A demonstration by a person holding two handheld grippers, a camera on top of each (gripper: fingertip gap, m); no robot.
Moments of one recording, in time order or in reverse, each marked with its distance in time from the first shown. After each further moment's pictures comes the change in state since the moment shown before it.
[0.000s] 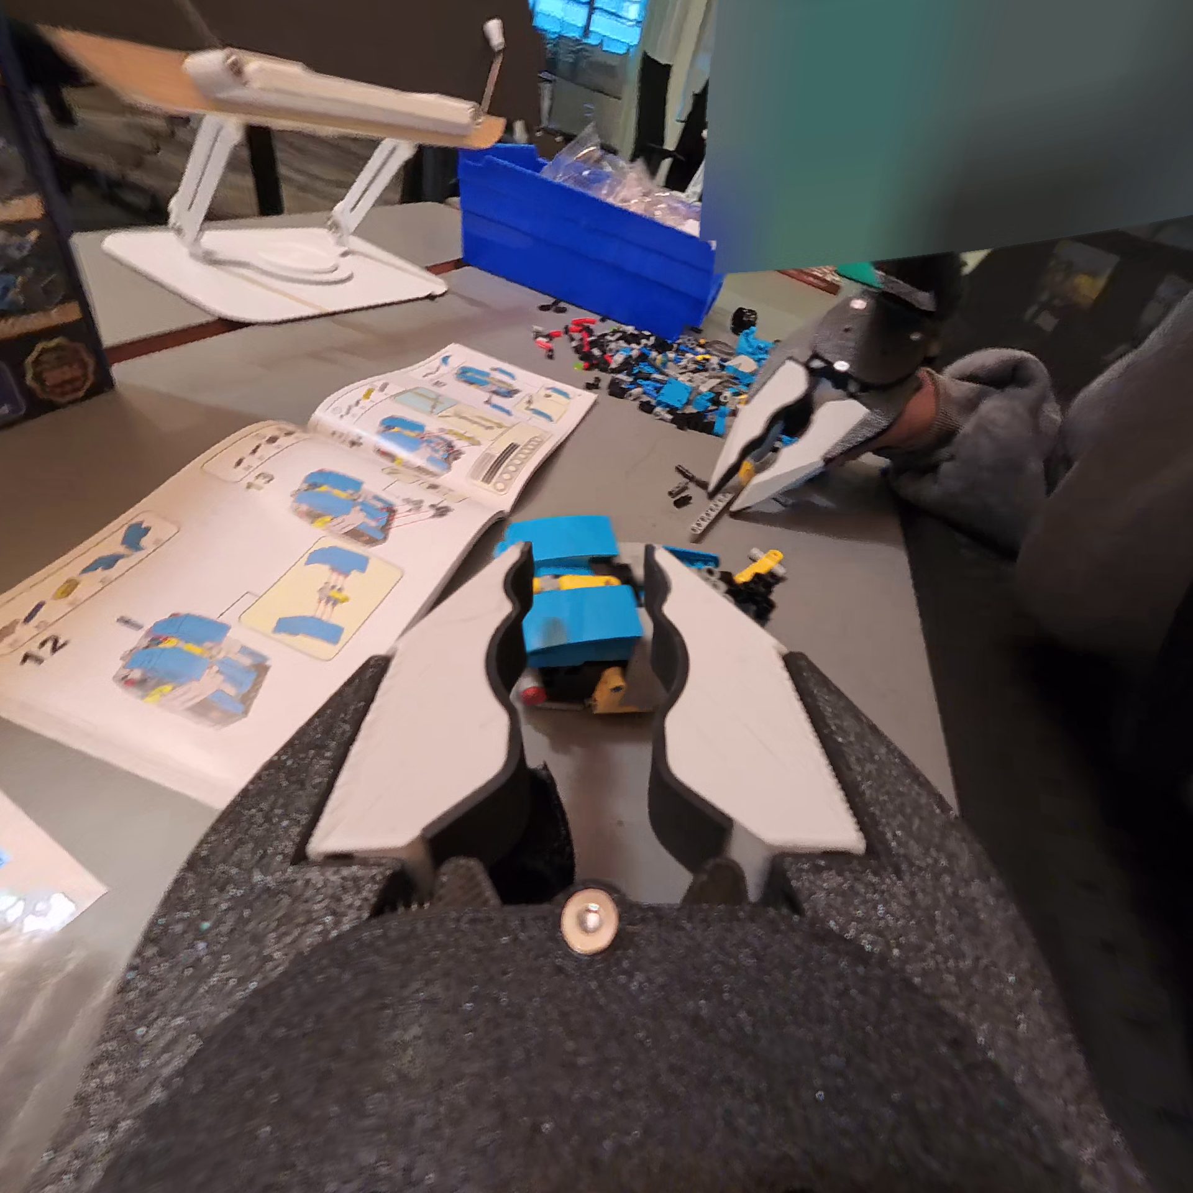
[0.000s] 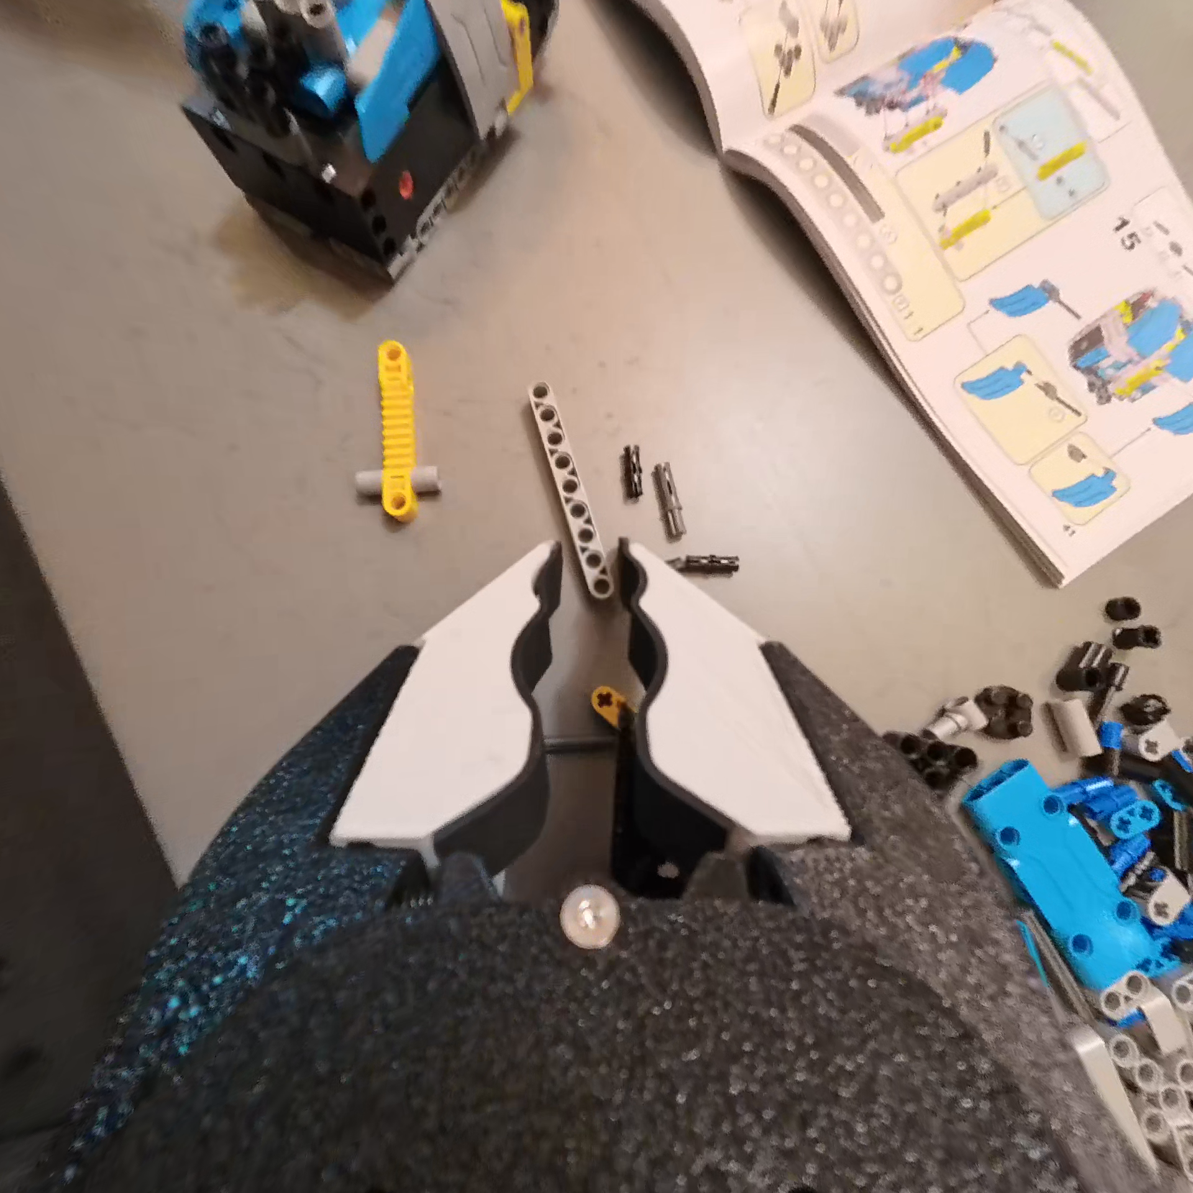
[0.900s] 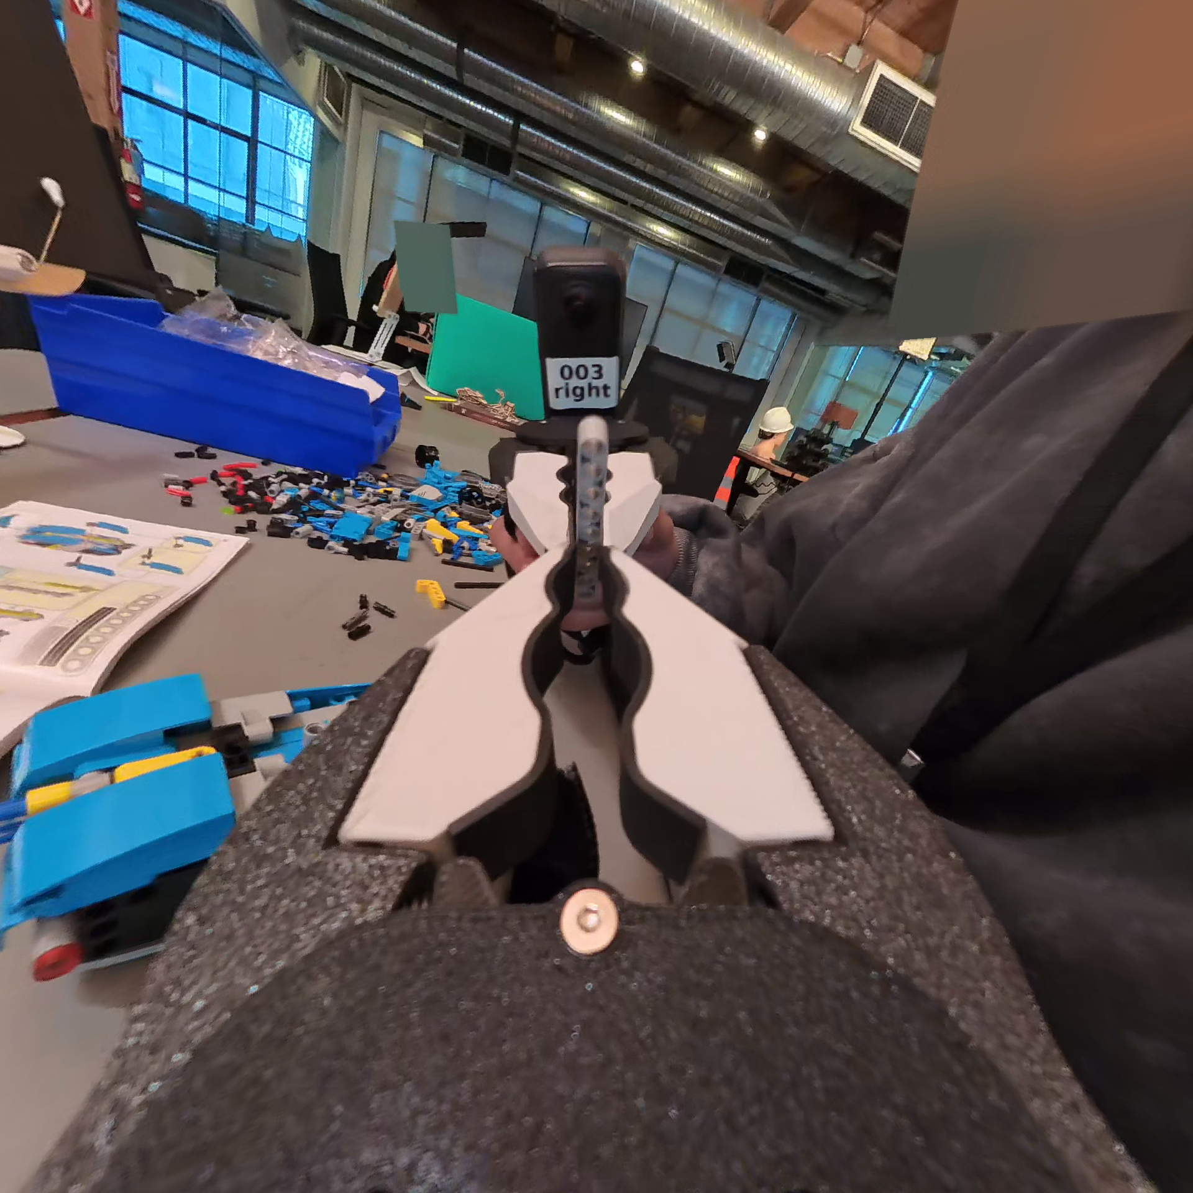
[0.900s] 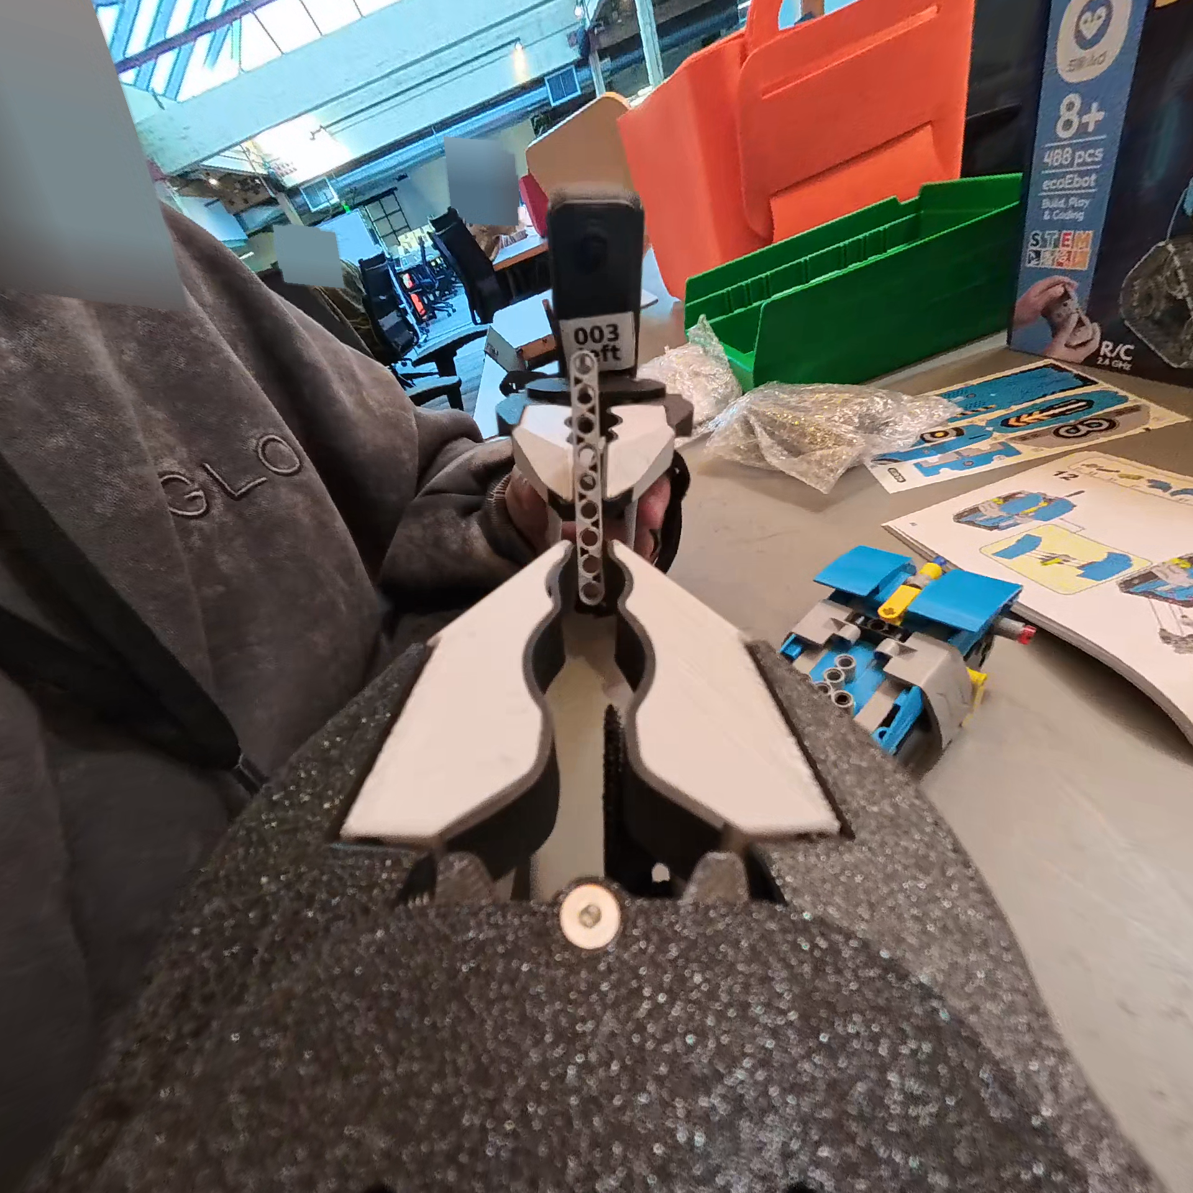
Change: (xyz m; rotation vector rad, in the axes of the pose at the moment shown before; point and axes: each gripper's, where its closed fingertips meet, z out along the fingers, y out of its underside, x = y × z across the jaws) left arm 0.131 -0.031 -0.014 0.230 0.497 -0.038; right arm -0.133 -0.173 -0.031 0.661 -0.500 0.138
